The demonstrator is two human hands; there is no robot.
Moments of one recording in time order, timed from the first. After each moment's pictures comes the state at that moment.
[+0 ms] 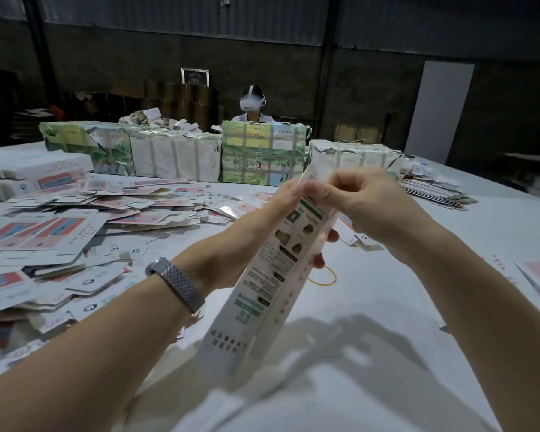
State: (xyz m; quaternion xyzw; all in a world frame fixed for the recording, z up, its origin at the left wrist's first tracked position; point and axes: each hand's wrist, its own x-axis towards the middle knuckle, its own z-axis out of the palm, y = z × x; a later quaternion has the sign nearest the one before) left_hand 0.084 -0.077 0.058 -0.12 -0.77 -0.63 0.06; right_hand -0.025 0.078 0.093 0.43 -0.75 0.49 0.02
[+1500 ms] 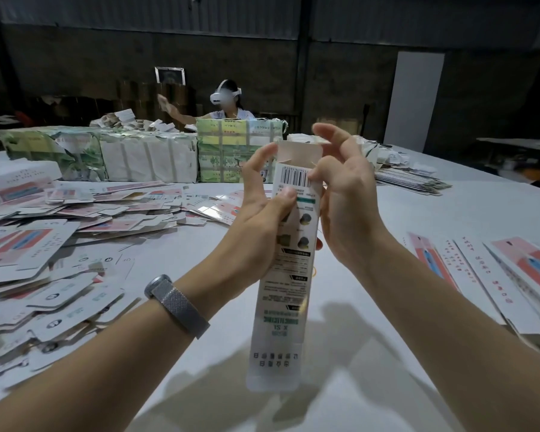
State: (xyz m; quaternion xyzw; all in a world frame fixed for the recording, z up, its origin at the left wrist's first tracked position) left_hand 0.060 -0.043 0.046 -0.14 -0.70 -0.66 0.24; right_hand -0.015 0.063 0.077 0.36 -0.53 0.77 0.01
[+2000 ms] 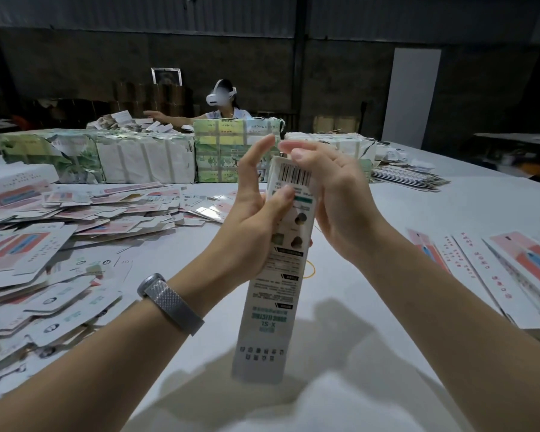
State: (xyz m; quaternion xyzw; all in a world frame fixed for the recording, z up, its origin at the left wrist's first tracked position) left_hand 0.059 -0.049 0.046 -0.18 -0.71 -0.63 0.24; right_hand -0.018 0.067 0.081 0.39 -0.56 0.73 -0.04
